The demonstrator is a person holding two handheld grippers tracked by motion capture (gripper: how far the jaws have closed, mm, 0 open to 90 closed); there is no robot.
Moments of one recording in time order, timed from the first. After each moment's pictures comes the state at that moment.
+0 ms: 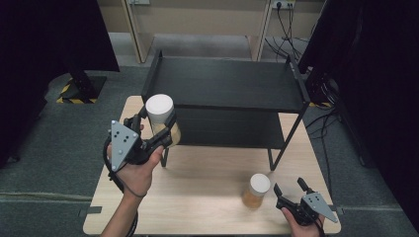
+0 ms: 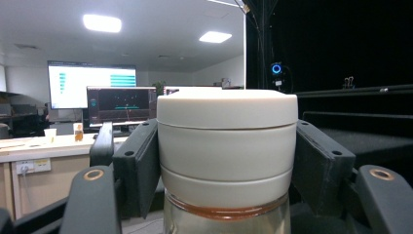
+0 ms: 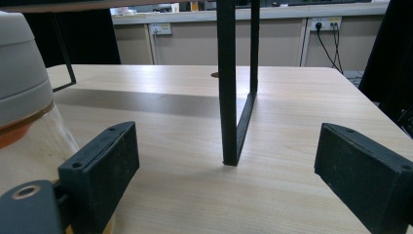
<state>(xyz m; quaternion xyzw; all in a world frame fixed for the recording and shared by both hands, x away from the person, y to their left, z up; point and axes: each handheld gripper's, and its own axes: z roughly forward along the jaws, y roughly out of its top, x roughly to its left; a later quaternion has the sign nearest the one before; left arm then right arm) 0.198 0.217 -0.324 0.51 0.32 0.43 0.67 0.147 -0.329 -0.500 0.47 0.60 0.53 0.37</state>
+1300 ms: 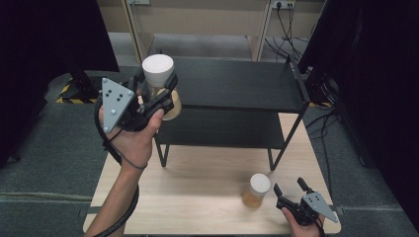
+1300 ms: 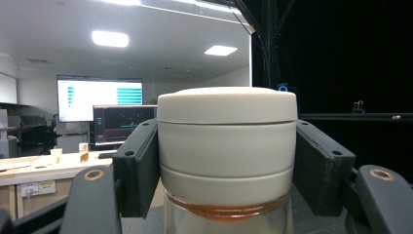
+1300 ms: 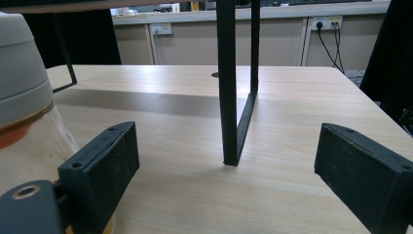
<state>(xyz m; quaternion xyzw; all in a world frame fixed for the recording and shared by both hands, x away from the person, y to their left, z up) 0.220 0.202 -0.252 0.49 0.32 0.45 0.67 0.148 -0.330 -0.500 0.47 0.60 0.53 0.37</state>
